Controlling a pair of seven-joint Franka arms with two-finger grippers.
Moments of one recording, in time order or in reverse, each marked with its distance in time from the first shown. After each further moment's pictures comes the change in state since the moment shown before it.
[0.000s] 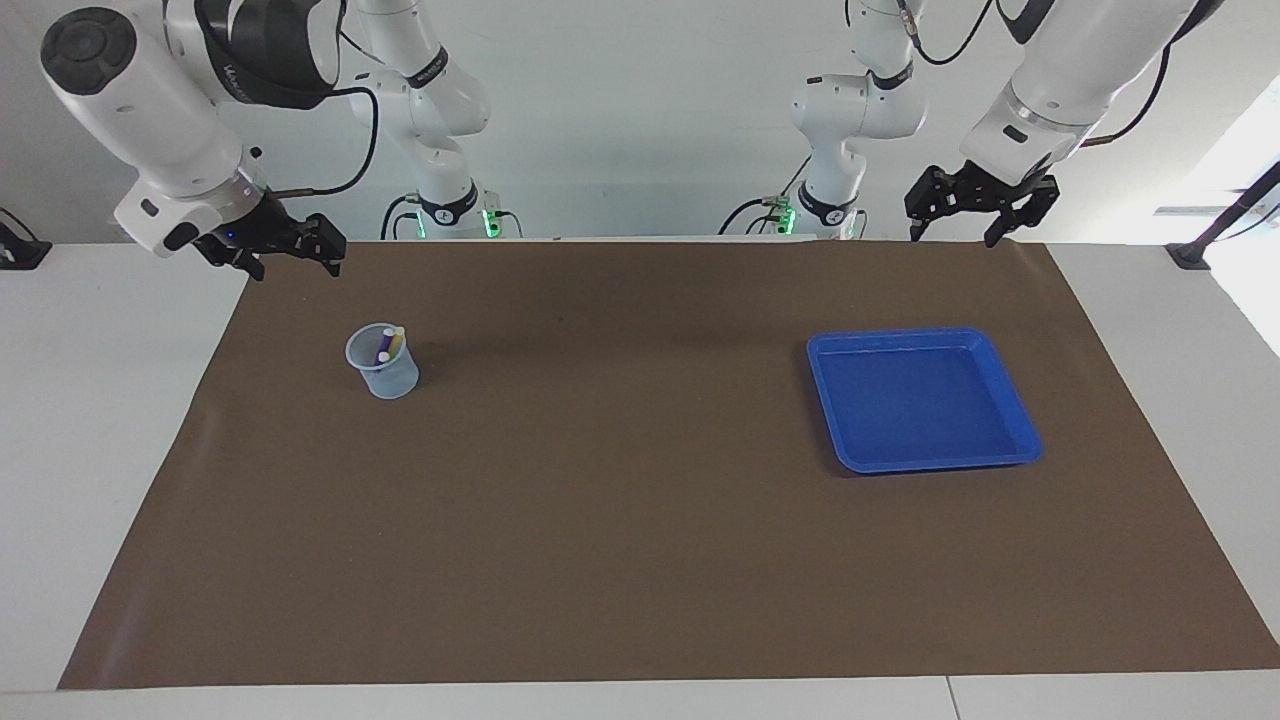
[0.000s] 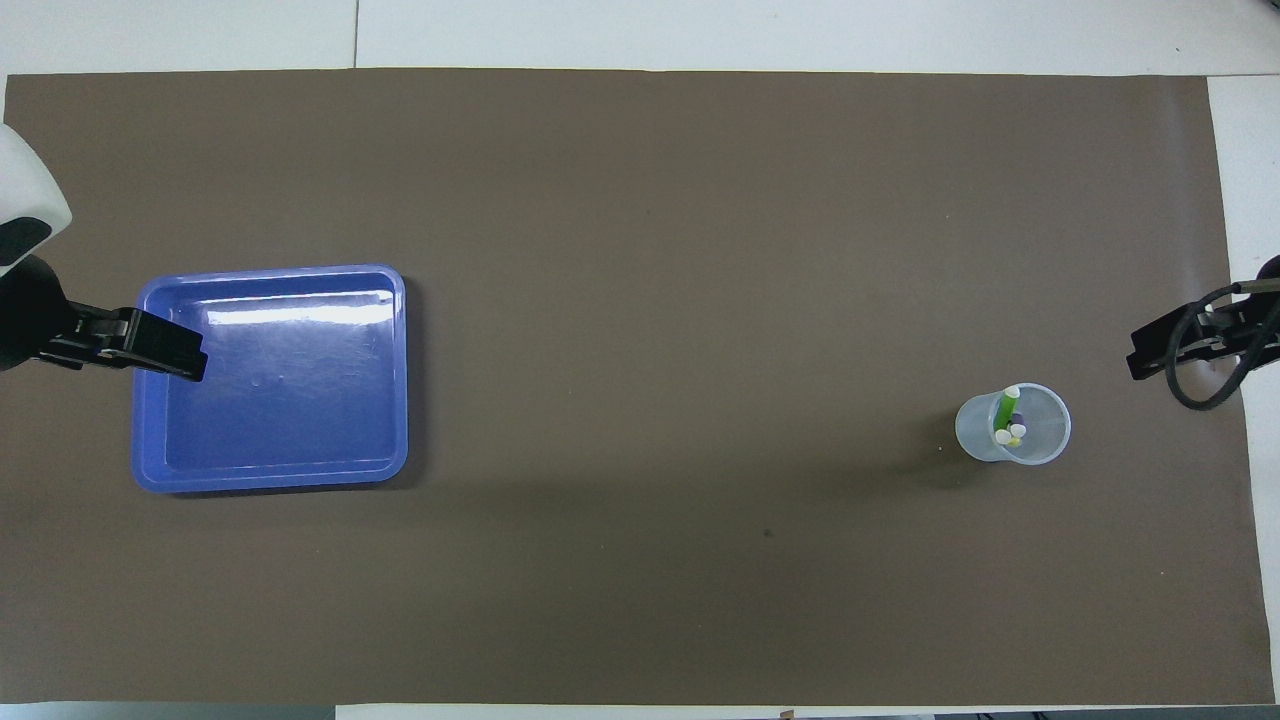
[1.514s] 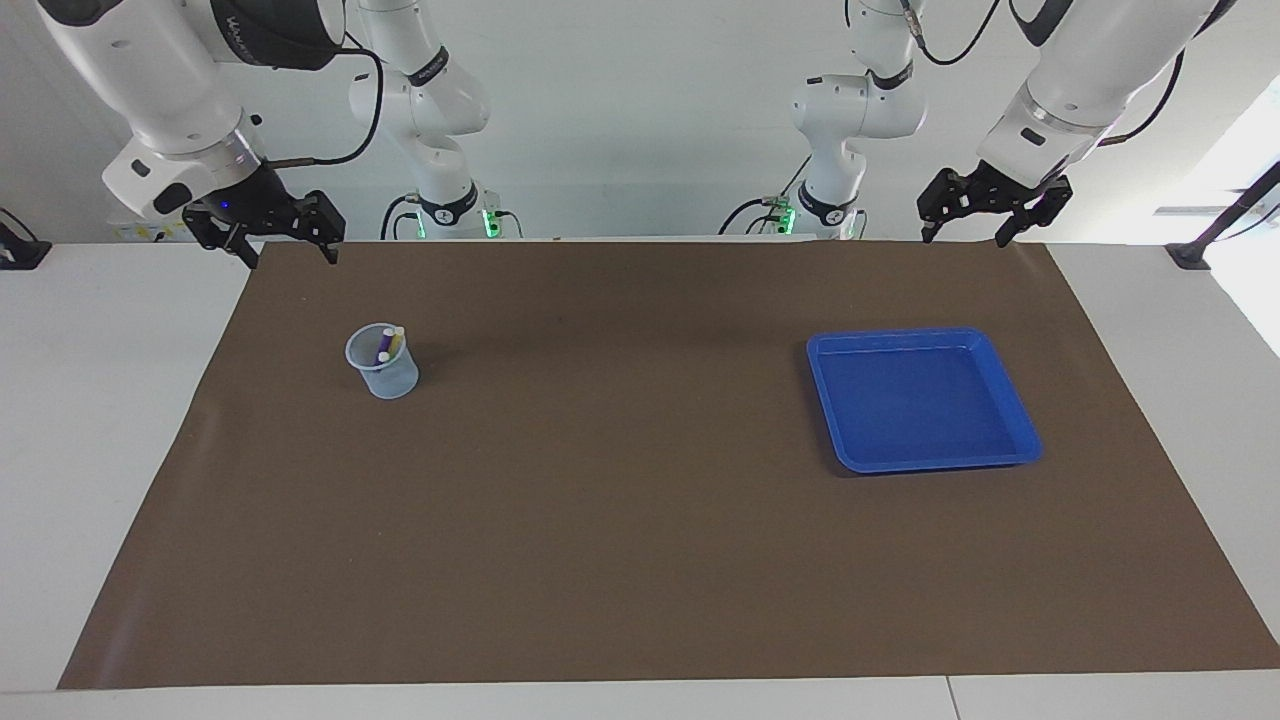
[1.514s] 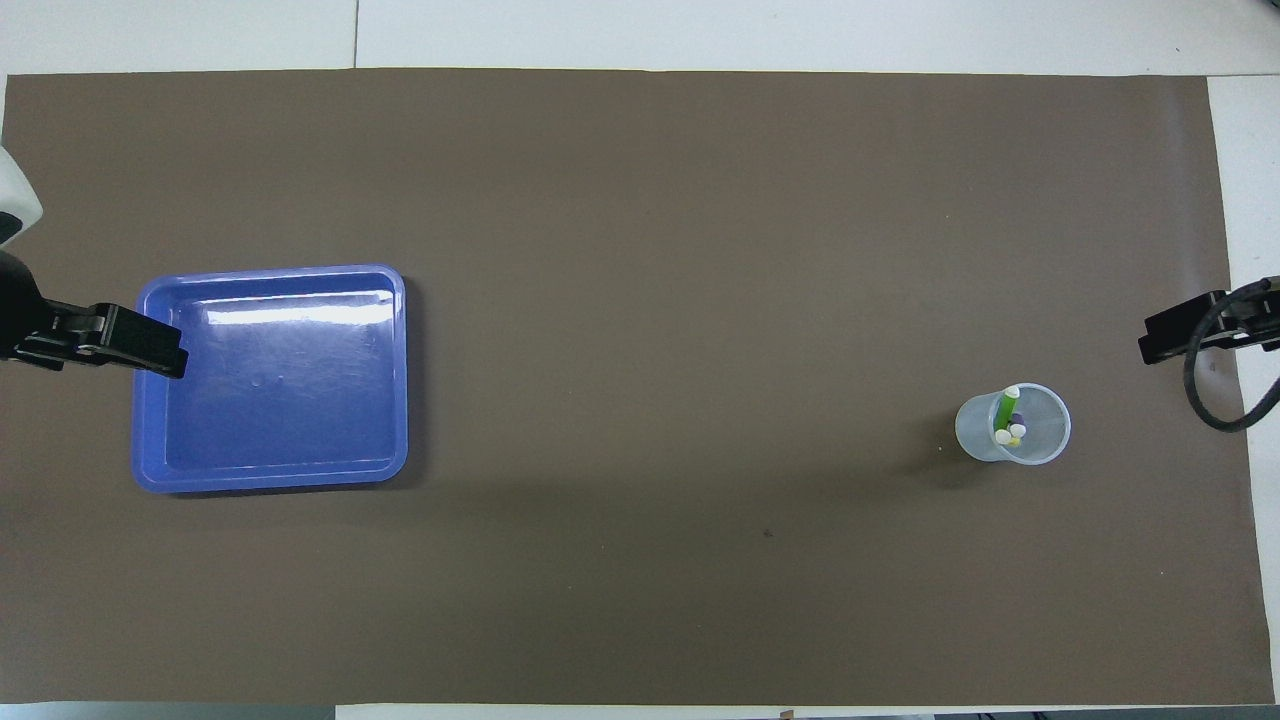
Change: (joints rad) left arm 0.017 0.000 0.010 -0.001 0.003 0.000 -0.003; right arm 0.035 -0.036 -0.008 0.027 0.000 0.025 0.001
